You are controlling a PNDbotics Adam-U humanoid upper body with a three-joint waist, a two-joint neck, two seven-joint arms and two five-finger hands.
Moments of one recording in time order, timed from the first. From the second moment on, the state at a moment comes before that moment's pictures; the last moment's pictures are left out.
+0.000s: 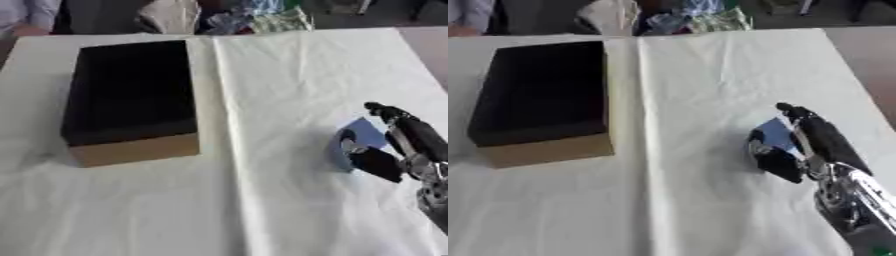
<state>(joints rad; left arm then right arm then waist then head) -0.18 0.18 0.12 -1.98 0.15 -0.18 0.18 -0.27 -0.65 0.25 -1.99 0.69 0.75 0.20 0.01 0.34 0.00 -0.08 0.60</state>
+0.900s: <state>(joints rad) -0.18 0.17 0.12 -1.98 0.15 -0.17 0.18 -0.27 -0.62 0.25 -1.99 0.62 0.76 0.17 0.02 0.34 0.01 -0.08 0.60</state>
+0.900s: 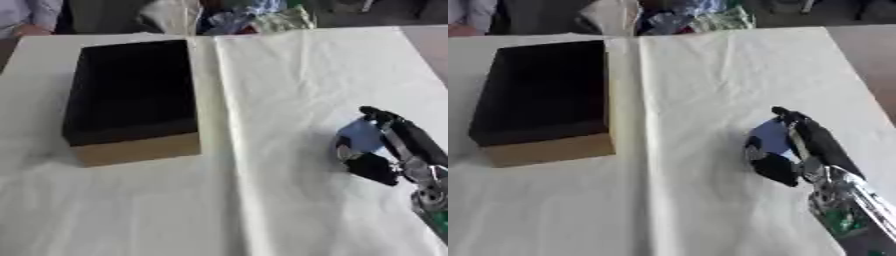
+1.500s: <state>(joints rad) -0.18 0.17 0.12 -1.98 0.15 -0.17 0.18 -0.25 -0.61 0.25 -1.99 0.57 0.77 0.11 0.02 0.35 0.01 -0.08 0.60</state>
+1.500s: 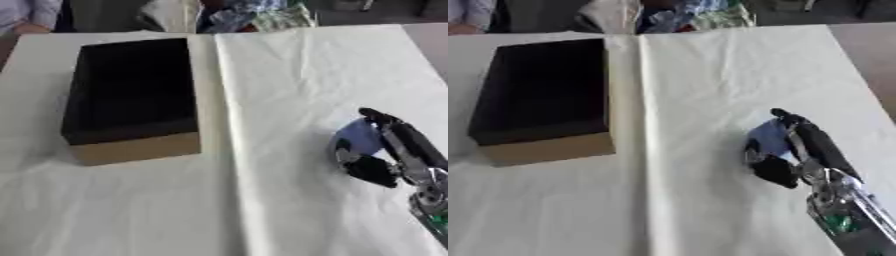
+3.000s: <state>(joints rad) -0.18 0.17 0.12 -1.98 0.15 -0.17 0.17 -0.20 -0.56 0.26 -1.99 0.51 0.73 -0.17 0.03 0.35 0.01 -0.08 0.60</state>
